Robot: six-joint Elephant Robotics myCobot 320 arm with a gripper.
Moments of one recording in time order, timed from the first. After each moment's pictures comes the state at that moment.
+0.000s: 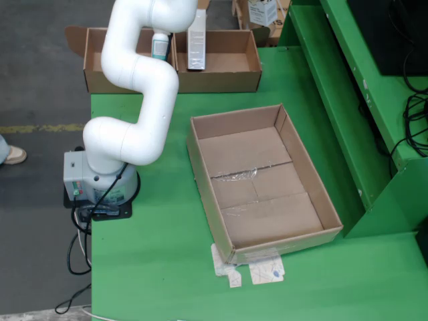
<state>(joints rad) 1.15 -0.86 -0.03 0.50 0.96 -0.13</state>
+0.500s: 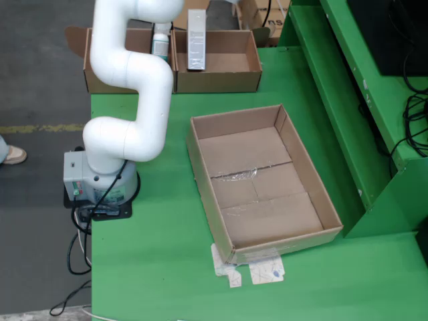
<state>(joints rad) 1.25 -0.69 -0.03 0.36 1.09 0.02</state>
